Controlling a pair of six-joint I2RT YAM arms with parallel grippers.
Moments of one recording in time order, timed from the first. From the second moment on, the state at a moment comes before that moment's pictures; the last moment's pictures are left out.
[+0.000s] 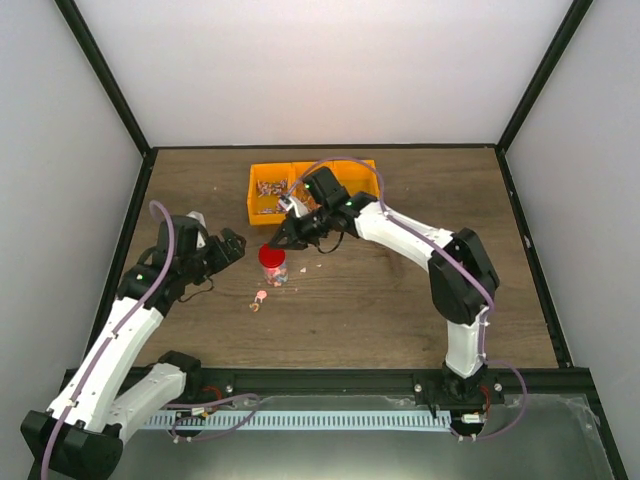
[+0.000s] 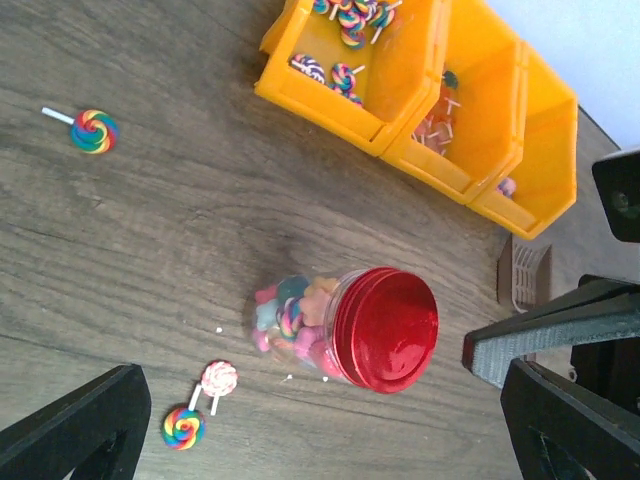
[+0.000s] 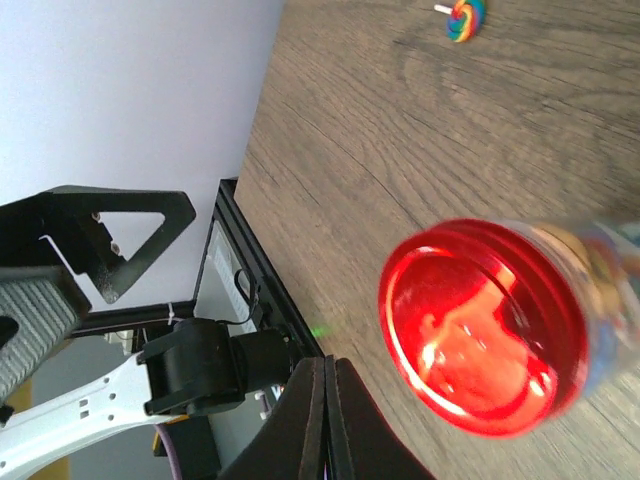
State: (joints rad) left arm -0.31 0.87 0.87 -0.74 0.08 -0.79; right arm 0.73 1.88 1.51 -0.45 -0.81 0.62
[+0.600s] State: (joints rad) left arm -0.31 0.86 0.86 -0.80 0.06 -0.79; right arm 0.79 2.06 1.62 -0.45 -0.80 0.57
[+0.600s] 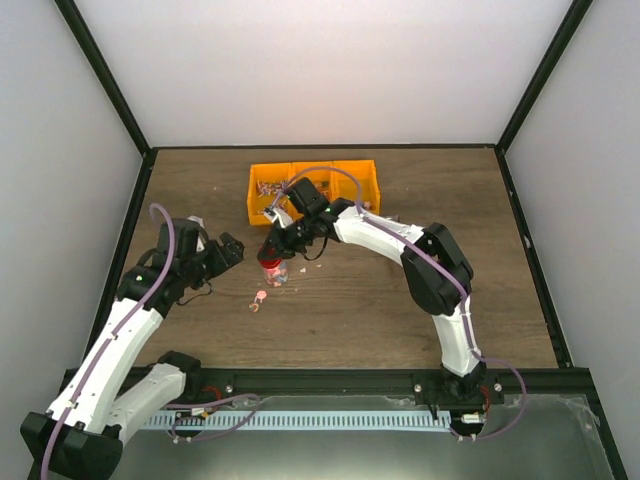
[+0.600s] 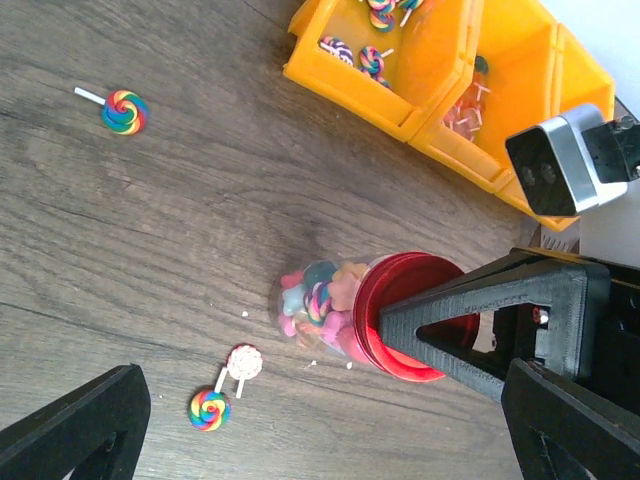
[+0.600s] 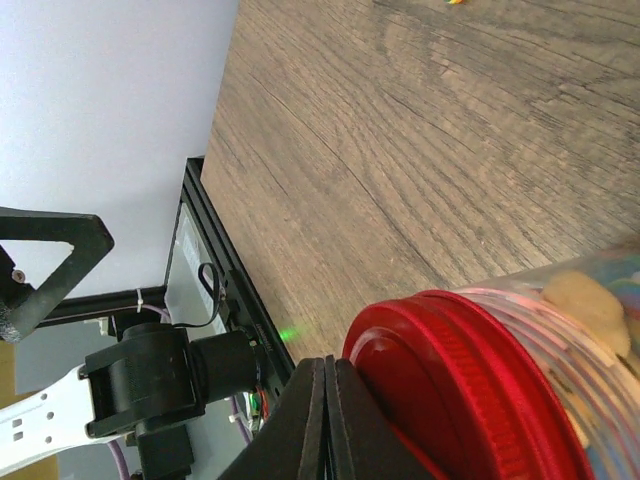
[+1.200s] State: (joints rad) left arm -0.31 0.86 0.82 -0.79 0.08 -0.79; right arm 0.72 2.02 1.64 -0.38 -0.86 0.61
